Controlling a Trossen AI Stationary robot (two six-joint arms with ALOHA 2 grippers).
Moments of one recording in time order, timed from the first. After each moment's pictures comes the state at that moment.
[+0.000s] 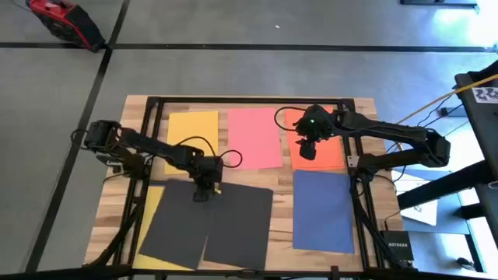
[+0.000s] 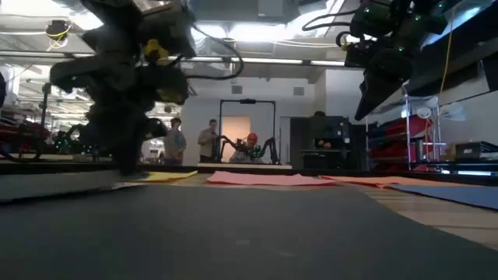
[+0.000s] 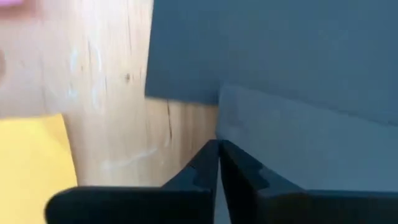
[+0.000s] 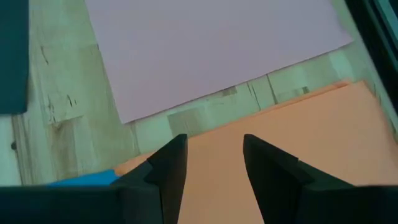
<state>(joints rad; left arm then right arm) -0.06 1.55 0.82 -0.49 0.20 -0.08 -0.41 1.16 0.82 -0.68 -0.06 -0.14</state>
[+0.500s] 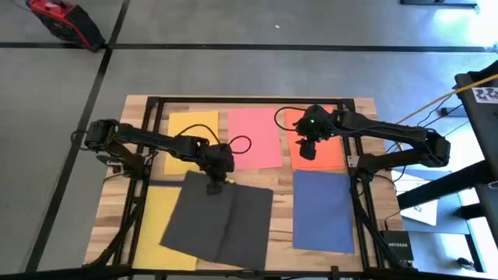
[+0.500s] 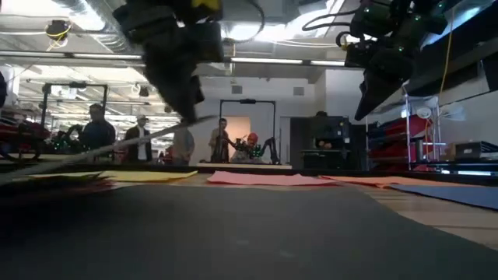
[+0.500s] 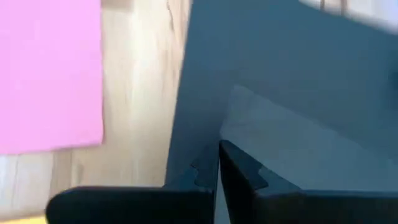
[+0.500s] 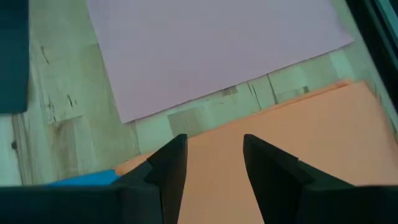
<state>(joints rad) 0.00 1.55 1.00 -0.45 0.21 -0.13 -0.41 1.16 0.82 -0.68 -0.06 -0.14</state>
